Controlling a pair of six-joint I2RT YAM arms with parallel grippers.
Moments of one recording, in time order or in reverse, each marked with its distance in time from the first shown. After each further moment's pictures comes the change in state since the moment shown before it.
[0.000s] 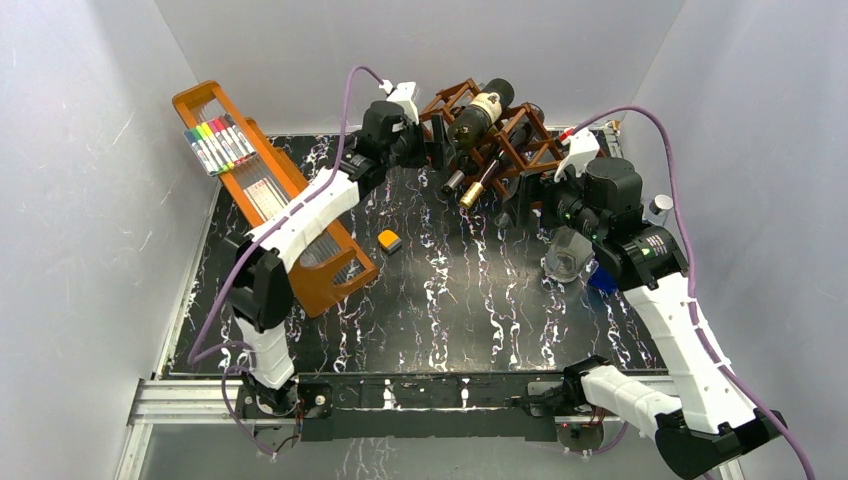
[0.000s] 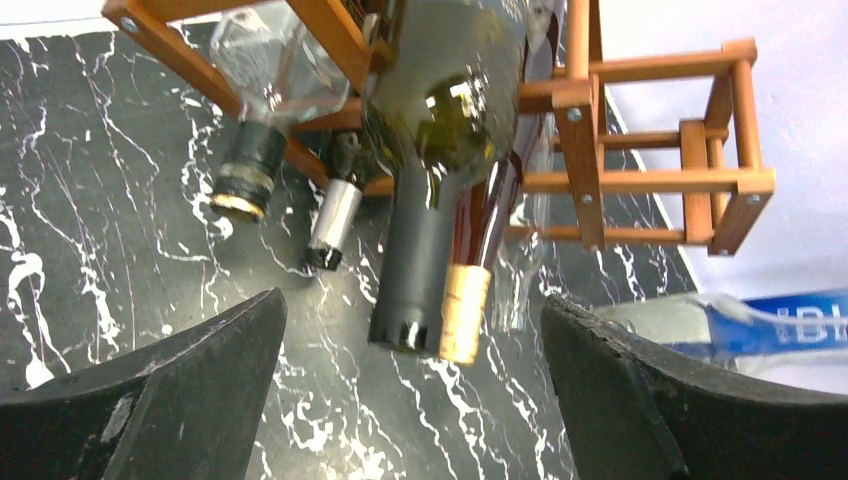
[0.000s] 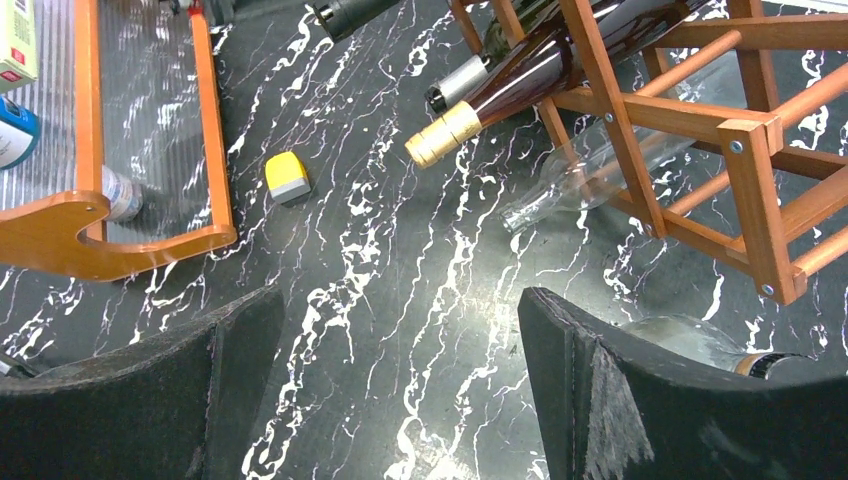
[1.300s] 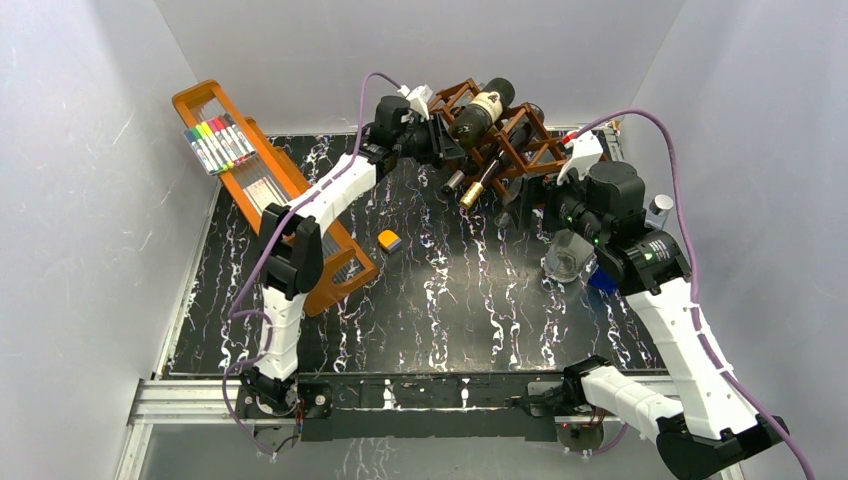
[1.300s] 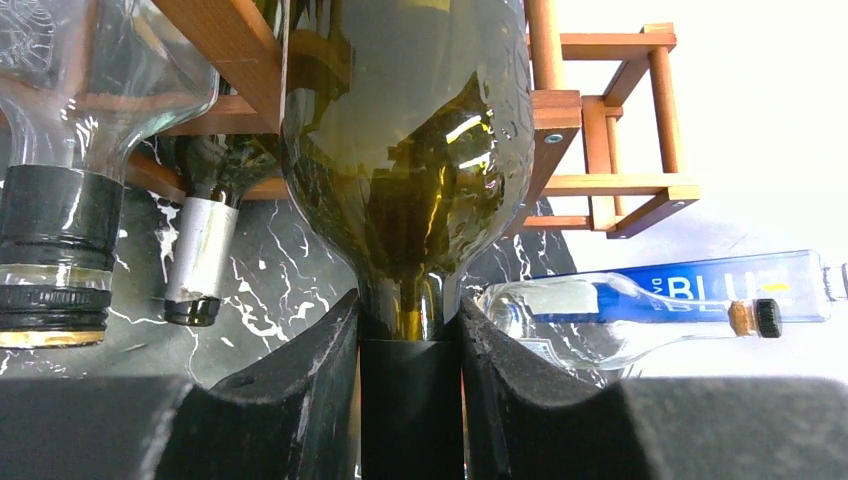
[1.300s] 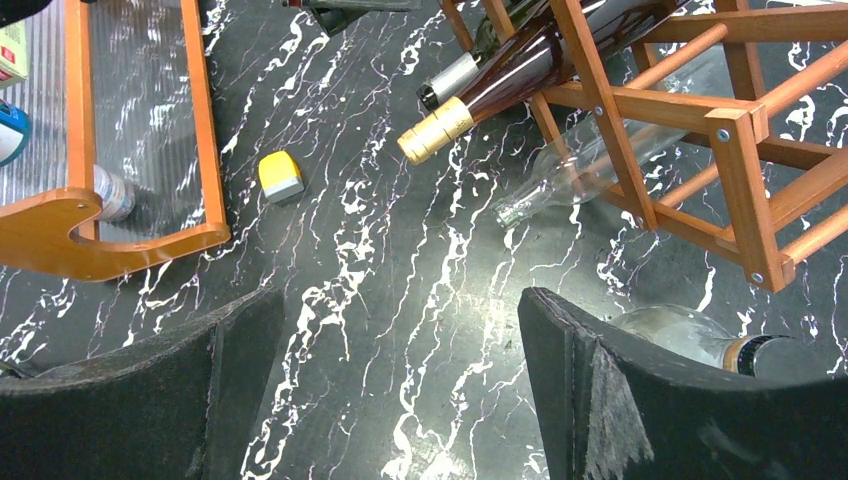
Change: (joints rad) left arm 0.077 0.345 0.282 0.050 0.398 -0.188; right arm 0.000 -0.024 -0.016 -0.004 0.023 0.000
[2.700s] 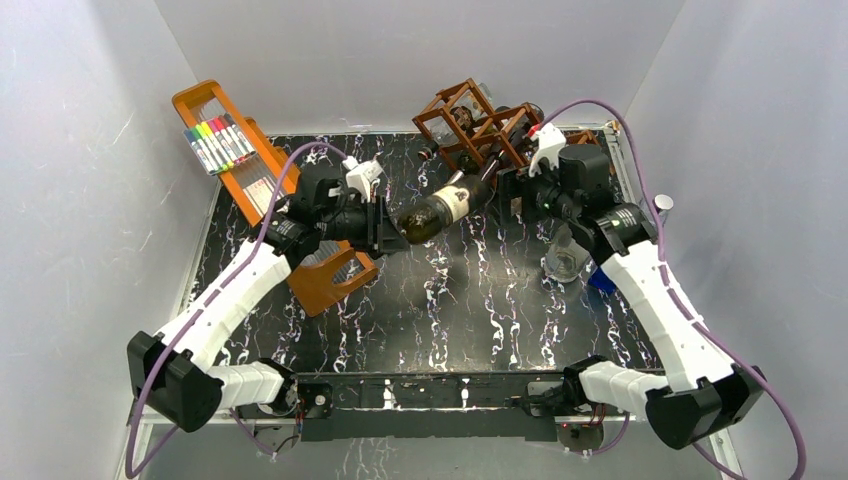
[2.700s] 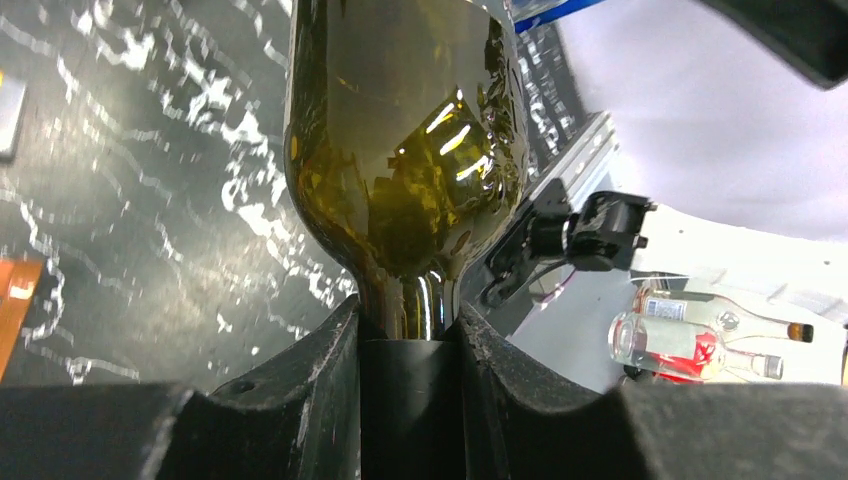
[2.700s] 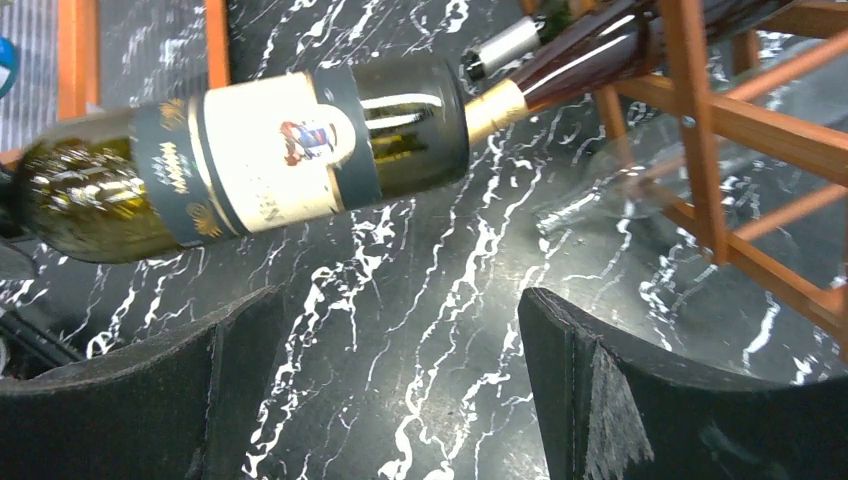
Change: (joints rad) left arm -0.001 -0.940 -0.815 -0.299 0.131 0.109; right arm 0.000 0.157 0.015 0.036 -0.108 -0.053
